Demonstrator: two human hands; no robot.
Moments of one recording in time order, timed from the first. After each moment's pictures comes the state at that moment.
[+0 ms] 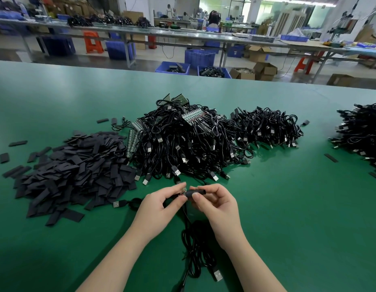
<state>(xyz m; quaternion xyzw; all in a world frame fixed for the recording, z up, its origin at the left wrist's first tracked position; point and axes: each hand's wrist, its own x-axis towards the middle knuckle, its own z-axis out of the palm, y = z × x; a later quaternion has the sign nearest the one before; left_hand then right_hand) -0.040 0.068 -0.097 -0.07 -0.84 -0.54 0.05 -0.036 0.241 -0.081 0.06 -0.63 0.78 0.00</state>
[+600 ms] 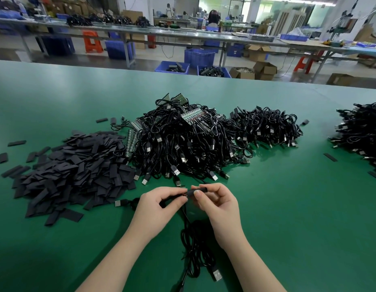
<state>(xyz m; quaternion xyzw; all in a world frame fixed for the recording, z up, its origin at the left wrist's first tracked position) -0.035 0.071 -0.093 -0.06 -0.82 -0.55 0.11 -0.037 0.242 -0.083 0.04 -0.62 0.78 0.02</state>
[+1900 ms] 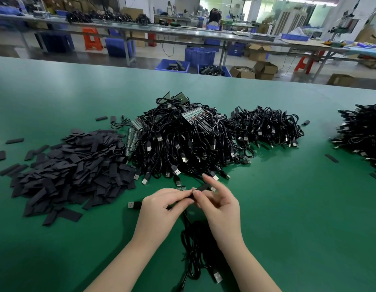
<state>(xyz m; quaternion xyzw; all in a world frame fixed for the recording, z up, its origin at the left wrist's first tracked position) -0.027 0.087 -0.090 -0.10 -0.82 -0.51 0.24 -0.035 0.236 -0.086 0.03 -0.67 0.74 0.06</state>
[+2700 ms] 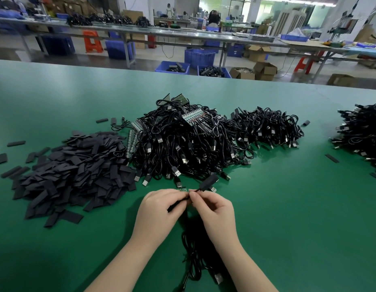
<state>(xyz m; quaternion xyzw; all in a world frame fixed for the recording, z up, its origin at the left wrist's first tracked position) -0.030 0.081 -0.092 -0.09 -0.89 -0.38 0.22 -0.033 0.228 -0.083 0.02 -0.71 0.70 0.04</state>
